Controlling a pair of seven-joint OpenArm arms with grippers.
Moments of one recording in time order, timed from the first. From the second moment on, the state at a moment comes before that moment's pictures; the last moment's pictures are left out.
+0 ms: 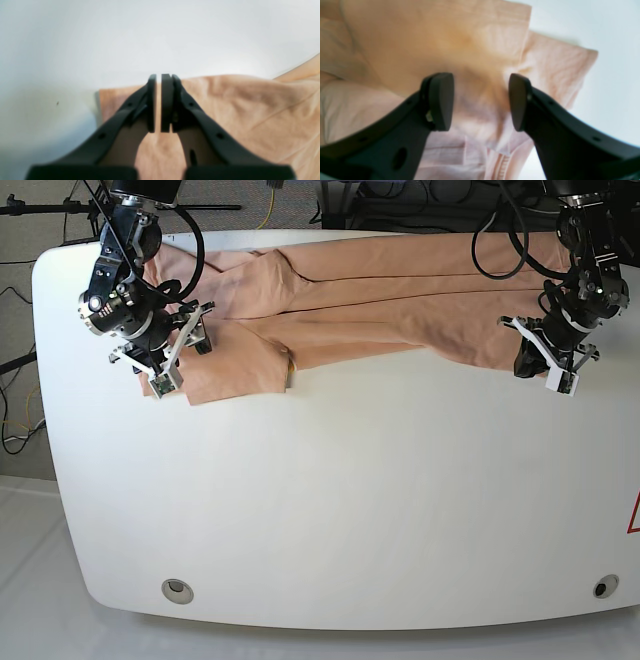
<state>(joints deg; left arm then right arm) 14.9 -20.1 -21.2 94.5 -24.4 -33.1 39.8 -9.3 7.9 20.2 102.6 16.0 39.8 -64.2</state>
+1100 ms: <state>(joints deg) 14.4 -19.5 -21.5 98.3 -24.2 -33.4 42.1 -7.7 7.8 16.0 94.7 16.9 39.7 -60.9</state>
